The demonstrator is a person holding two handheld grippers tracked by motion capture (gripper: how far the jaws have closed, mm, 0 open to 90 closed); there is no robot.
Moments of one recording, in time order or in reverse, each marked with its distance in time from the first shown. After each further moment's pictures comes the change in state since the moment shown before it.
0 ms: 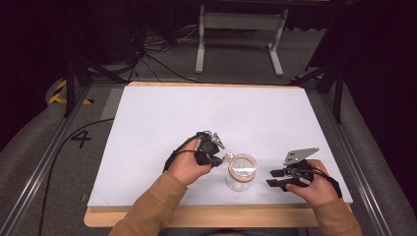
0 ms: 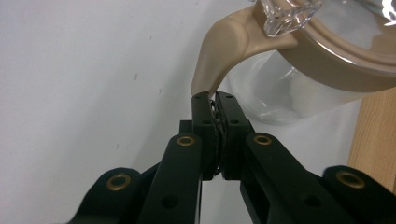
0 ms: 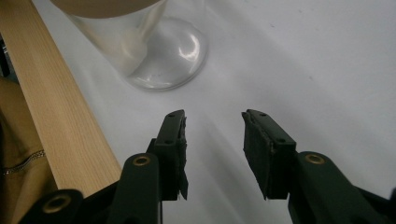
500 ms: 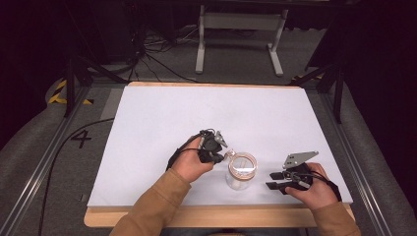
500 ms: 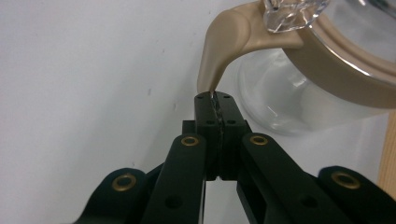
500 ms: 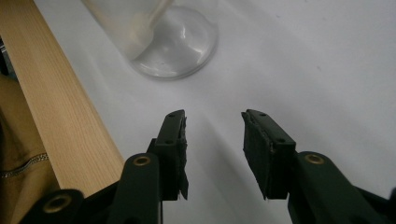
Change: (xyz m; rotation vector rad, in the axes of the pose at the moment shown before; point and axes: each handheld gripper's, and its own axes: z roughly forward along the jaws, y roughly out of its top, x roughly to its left) left arm 0.006 0.009 0.010 -0.005 0.033 0.030; right arm 0.006 -0.007 0.002 0.001 -0.011 0.011
